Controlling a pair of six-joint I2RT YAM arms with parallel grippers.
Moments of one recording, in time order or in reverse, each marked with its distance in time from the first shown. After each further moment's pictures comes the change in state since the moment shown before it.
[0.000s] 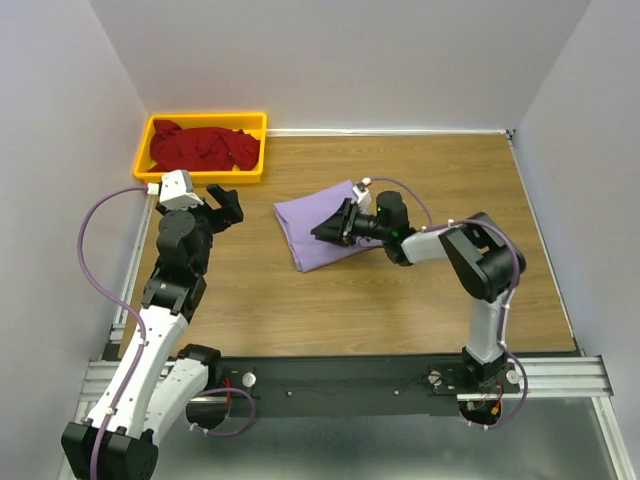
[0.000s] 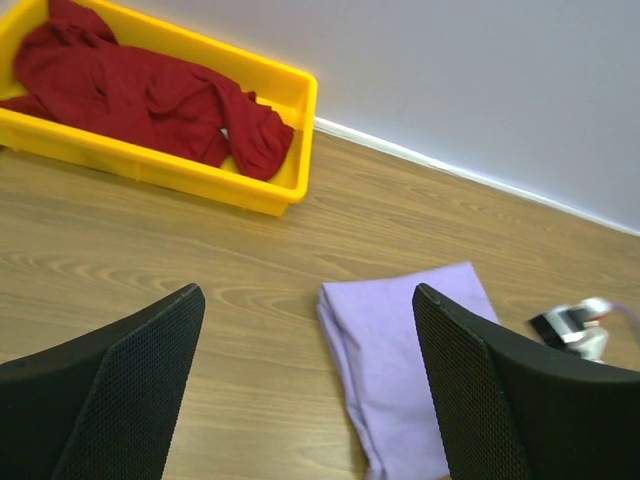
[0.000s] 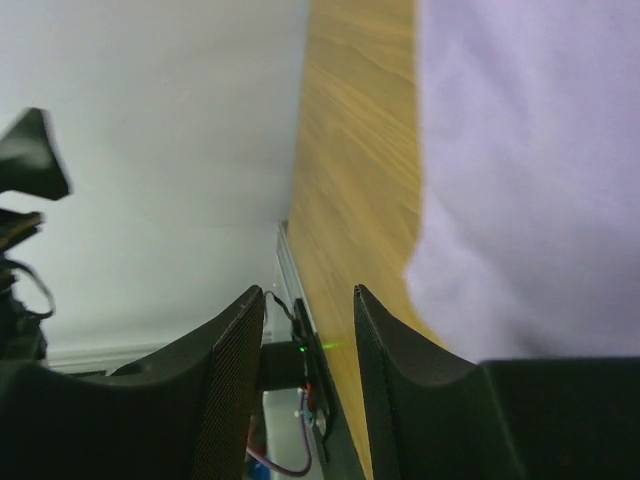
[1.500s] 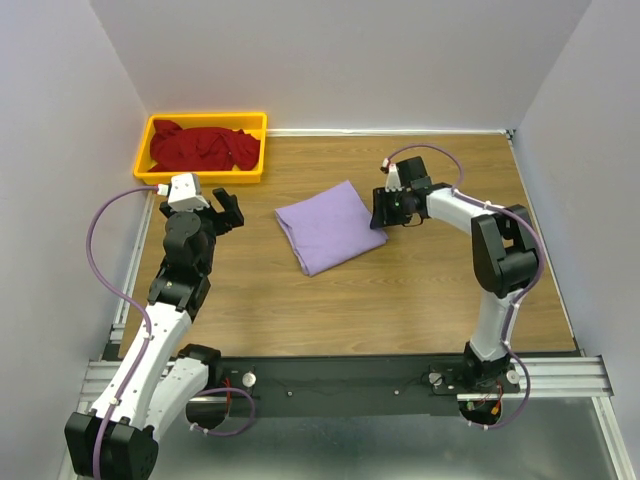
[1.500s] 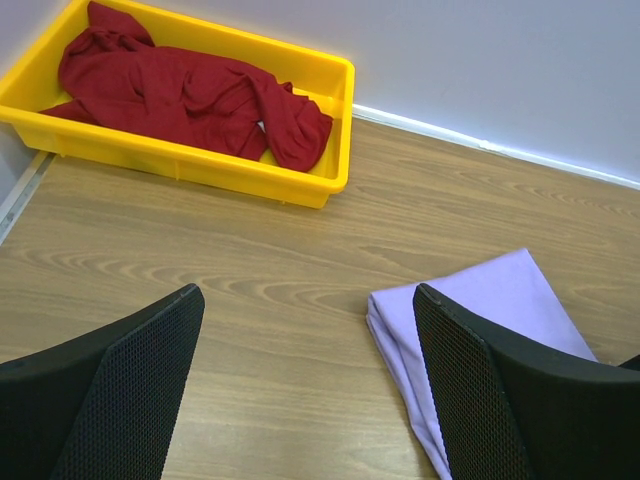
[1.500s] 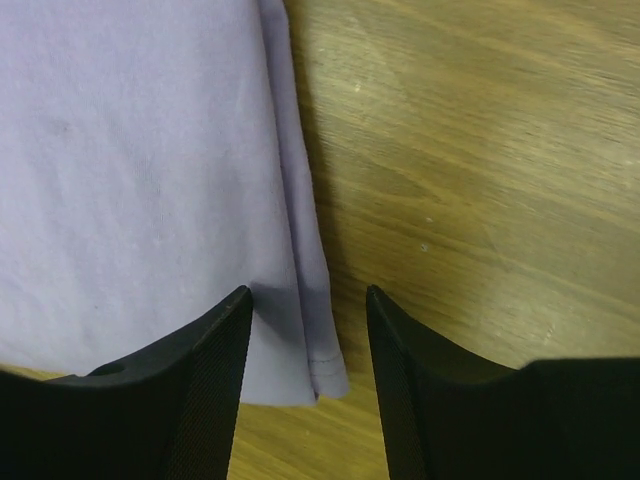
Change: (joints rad) left arm -0.002 0.027 -0.055 0.058 -0.039 0.109; right arm -0.222 -0.092 0.373 -1.166 0.446 -1.041
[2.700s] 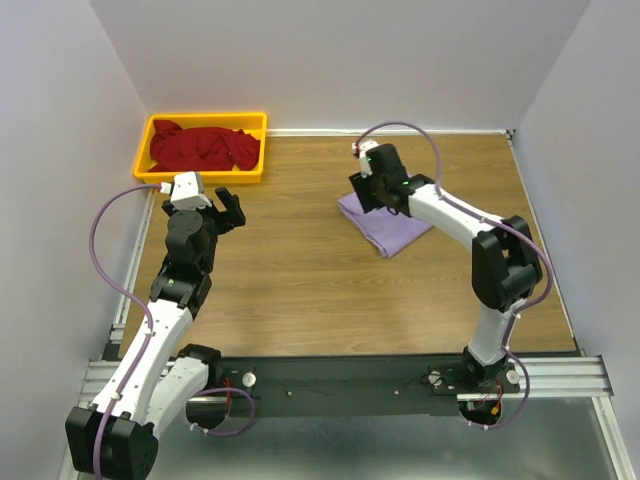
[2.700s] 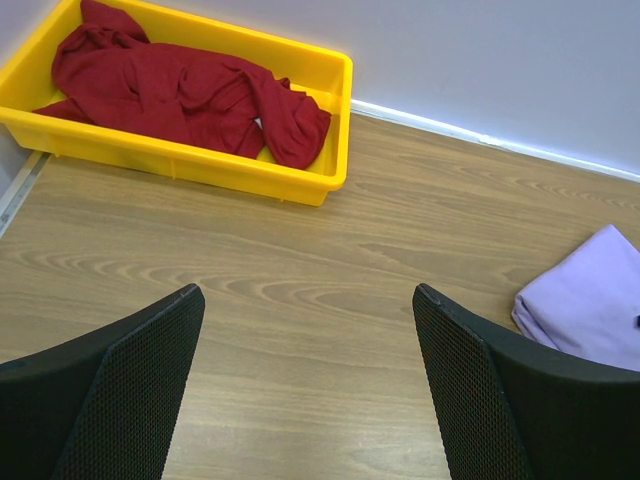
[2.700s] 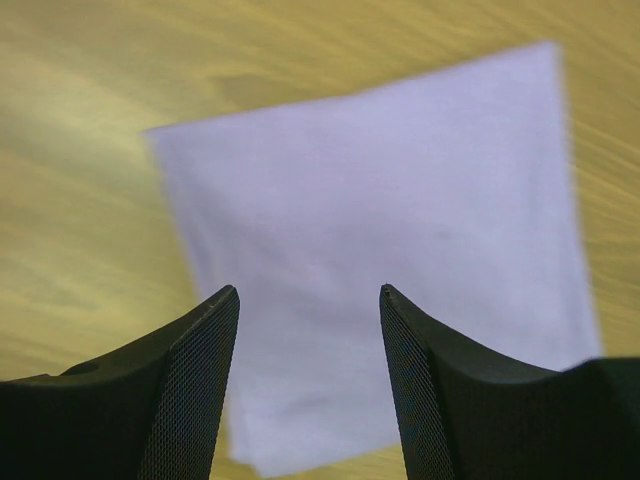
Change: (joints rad) left arm -0.008 0.024 0.000 0.015 0.005 0.007; right arm 0.134 -0.084 0.148 -0.037 0.431 -0.216
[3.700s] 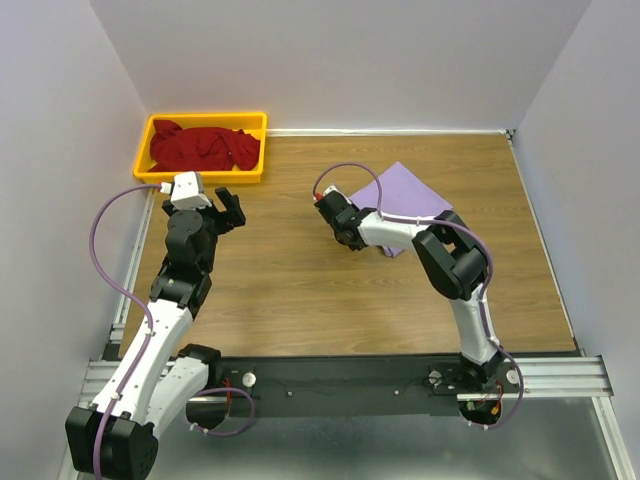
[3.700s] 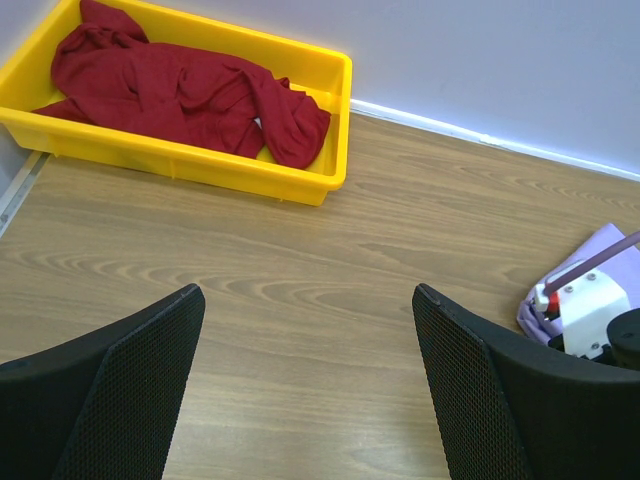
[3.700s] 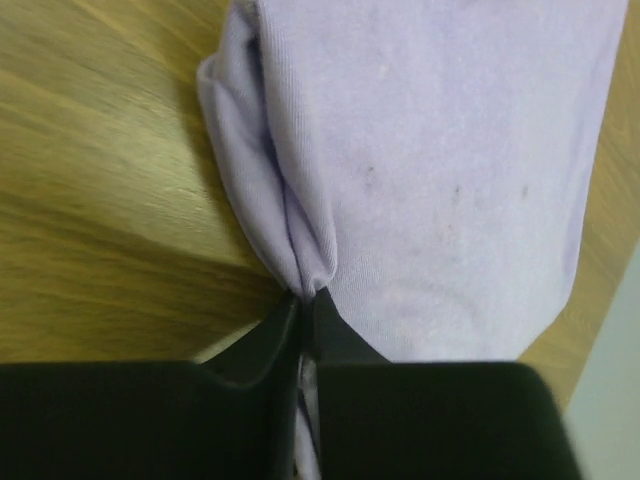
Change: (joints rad) left arm 0.000 0.000 0.000 0.000 0.002 0.001; right arm 0.286 0.279 -0.008 0.021 0.505 -0.096
